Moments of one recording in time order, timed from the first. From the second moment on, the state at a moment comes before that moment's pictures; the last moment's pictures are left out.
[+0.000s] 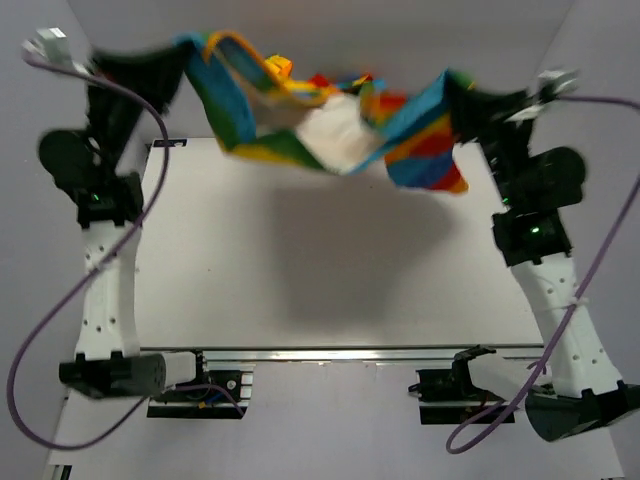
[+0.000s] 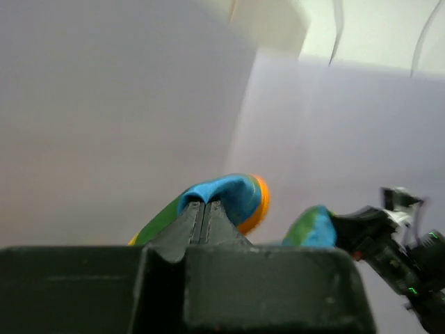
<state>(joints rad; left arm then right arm) 0.06 1.37 1.77 0.48 0.58 -0.93 0.28 1.12 1.46 0.27 -0.15 0.27</state>
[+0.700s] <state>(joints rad) -0.43 0.99 0.67 -0.40 0.44 -0.57 0.36 1.01 0.69 -0.60 -0.21 0.45</state>
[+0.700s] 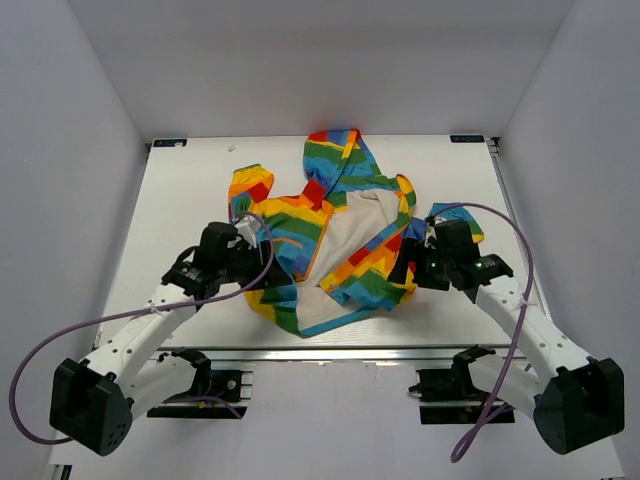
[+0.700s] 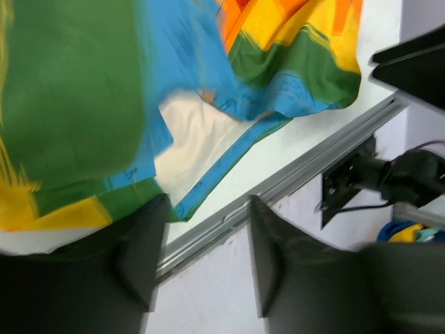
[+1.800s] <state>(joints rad) -0.46 1.45 0.92 -0.51 0.36 -0.48 0.45 1.31 0.73 -0.47 -0.25 0.43</state>
